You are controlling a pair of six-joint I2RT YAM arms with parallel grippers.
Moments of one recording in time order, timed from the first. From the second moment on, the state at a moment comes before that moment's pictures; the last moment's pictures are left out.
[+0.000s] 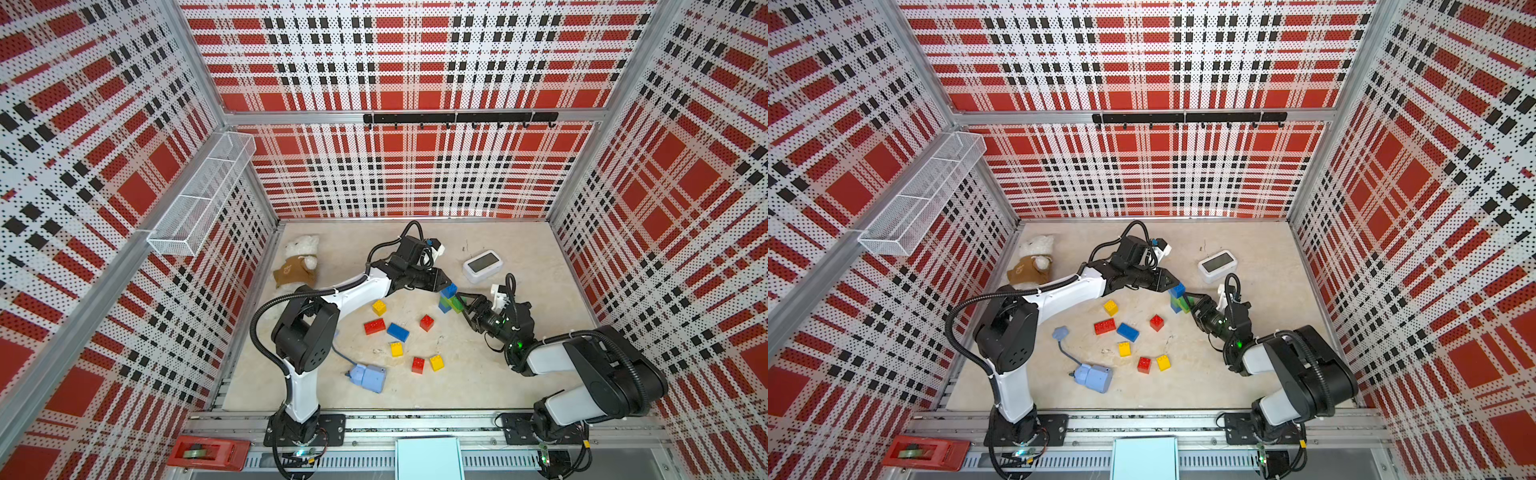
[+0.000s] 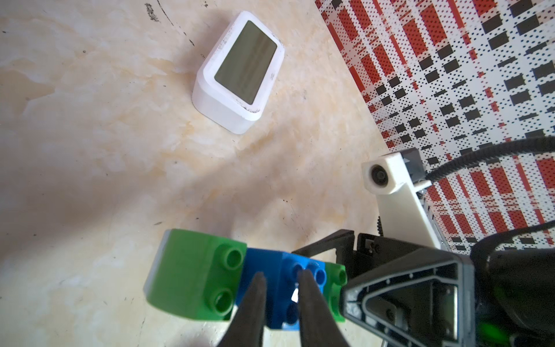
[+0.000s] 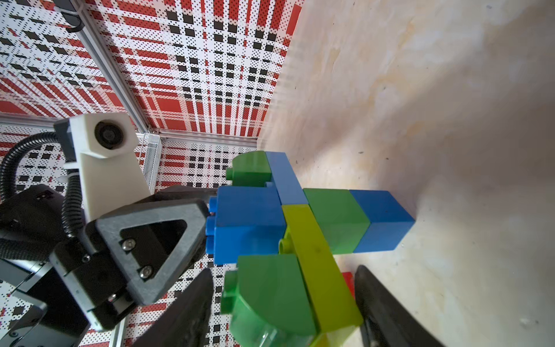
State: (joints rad) left arm -0.66 1.90 1.40 -0.20 0.51 -0.36; right arm 0.37 1.51 0.23 1.07 -0.35 1.30
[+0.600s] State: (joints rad) left arm -0.65 1.90 1.40 -0.20 0.51 -0.36; right arm 0.37 1.56 0.23 1.15 -0.36 1.32
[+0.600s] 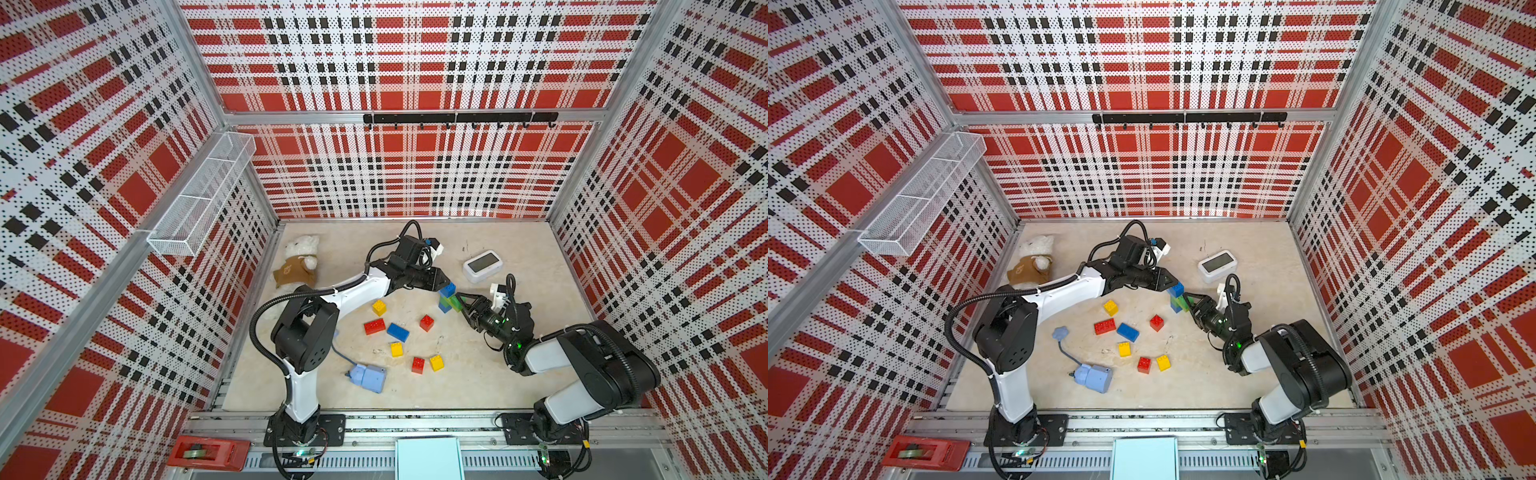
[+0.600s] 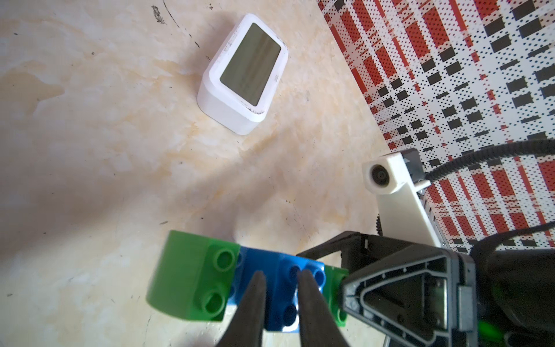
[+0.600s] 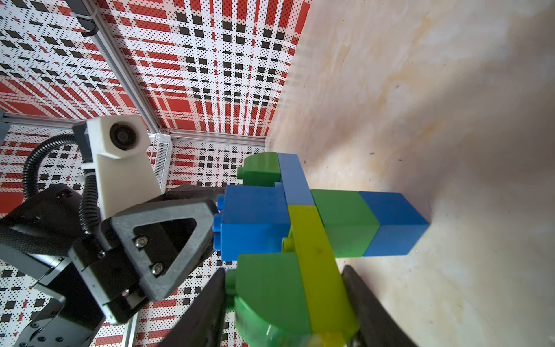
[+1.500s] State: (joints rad) left arm -0.66 1.90 1.47 -0.27 0.52 -0.36; right arm 0.22 1.18 0.73 0.01 -0.48 0.36
